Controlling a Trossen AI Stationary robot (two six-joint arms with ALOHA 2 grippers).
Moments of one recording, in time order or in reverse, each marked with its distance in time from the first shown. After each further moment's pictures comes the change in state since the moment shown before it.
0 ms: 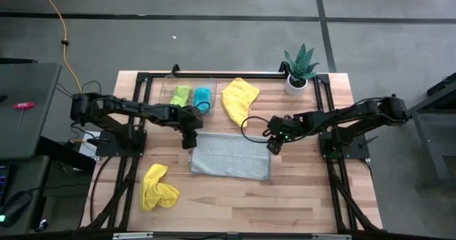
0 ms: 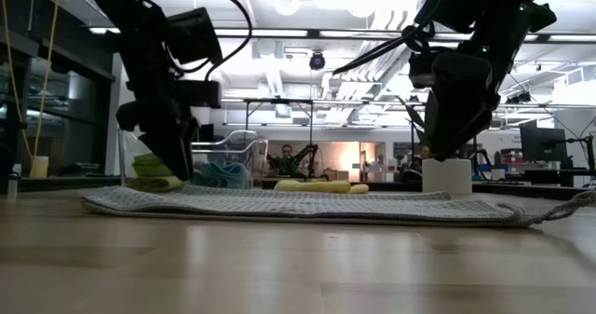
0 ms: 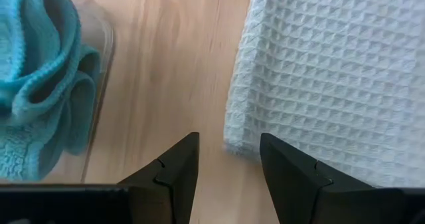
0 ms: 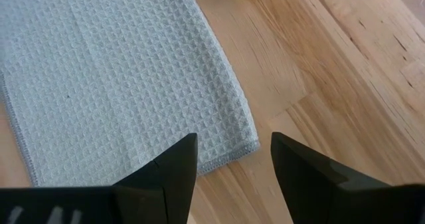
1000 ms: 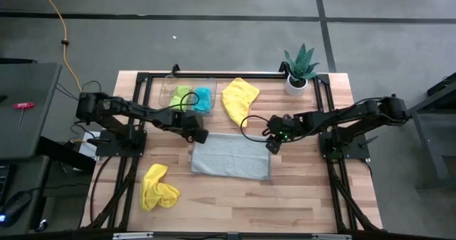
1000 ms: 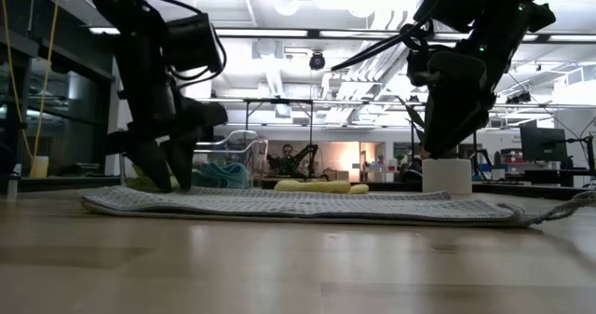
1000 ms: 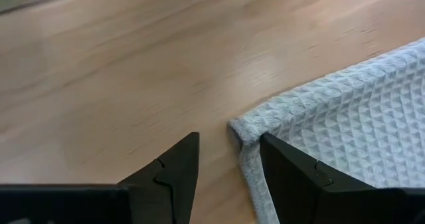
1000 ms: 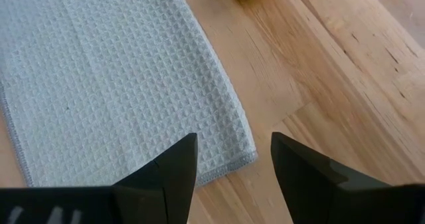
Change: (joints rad) left arm -0.072 0.070 0.001 -0.020 -0.095 -1.082; right arm 0.000 0.000 0.000 0.023 0.027 0.000
